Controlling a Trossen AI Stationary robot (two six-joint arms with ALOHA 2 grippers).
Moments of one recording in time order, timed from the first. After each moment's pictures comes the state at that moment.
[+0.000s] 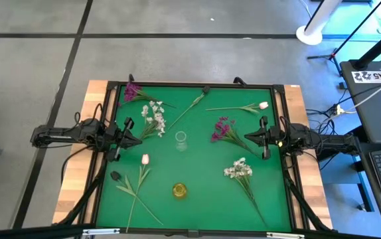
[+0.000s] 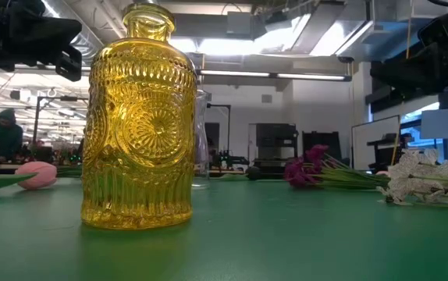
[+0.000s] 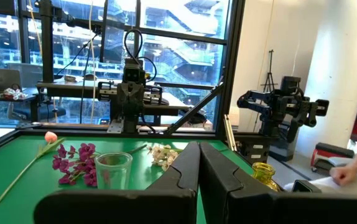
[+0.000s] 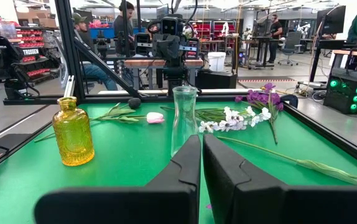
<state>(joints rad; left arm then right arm) 0.00 0.00 0.01 0.14 0.17 -0.12 0.00 0.01 0.01 0.01 0.01 -0.01</state>
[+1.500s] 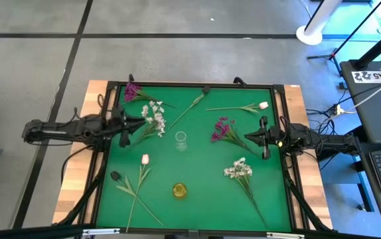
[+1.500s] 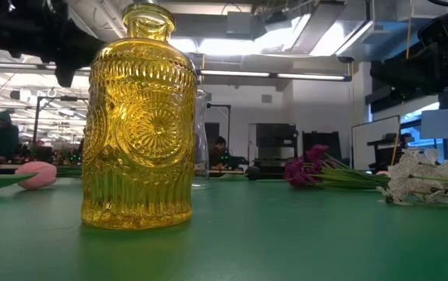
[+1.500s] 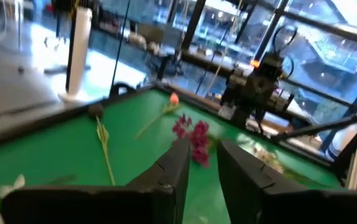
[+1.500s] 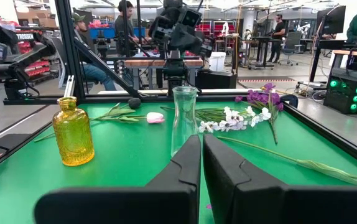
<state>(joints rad) 0.00 0.25 0.22 -0.06 -0.36 -0.39 0.00 0.01 0.01 0.01 0.01 -0.01</state>
